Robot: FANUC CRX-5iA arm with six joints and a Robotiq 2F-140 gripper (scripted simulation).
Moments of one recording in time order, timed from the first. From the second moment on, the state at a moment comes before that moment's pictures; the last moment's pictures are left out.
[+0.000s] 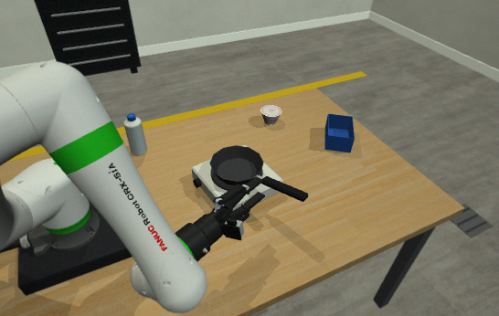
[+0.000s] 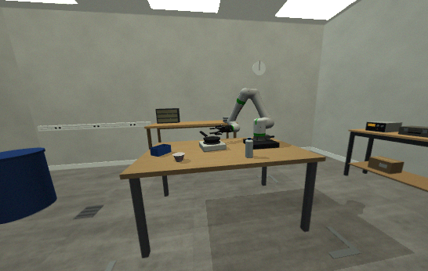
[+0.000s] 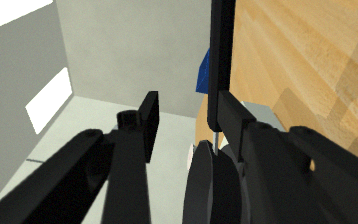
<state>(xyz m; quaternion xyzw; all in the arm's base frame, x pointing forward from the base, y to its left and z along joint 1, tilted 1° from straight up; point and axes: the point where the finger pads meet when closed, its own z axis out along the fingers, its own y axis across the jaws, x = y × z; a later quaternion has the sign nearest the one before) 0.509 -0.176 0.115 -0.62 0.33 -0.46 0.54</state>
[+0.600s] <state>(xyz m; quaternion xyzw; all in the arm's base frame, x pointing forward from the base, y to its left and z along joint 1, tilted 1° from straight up) 0.510 -0.176 0.078 -0.62 0.33 -0.46 0.54</state>
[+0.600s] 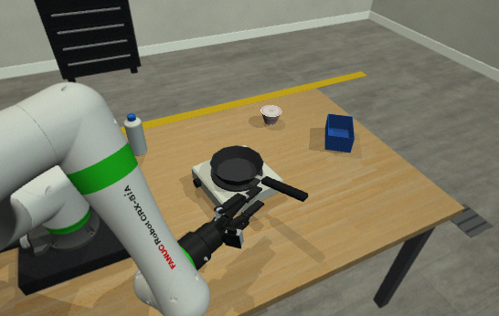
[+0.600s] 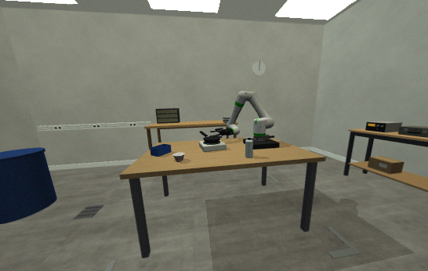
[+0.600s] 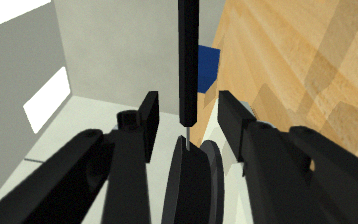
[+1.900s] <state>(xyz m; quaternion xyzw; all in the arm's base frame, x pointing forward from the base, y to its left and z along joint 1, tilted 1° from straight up) 0.517 -0.173 0.075 -0.62 0.33 -0.46 0.54</state>
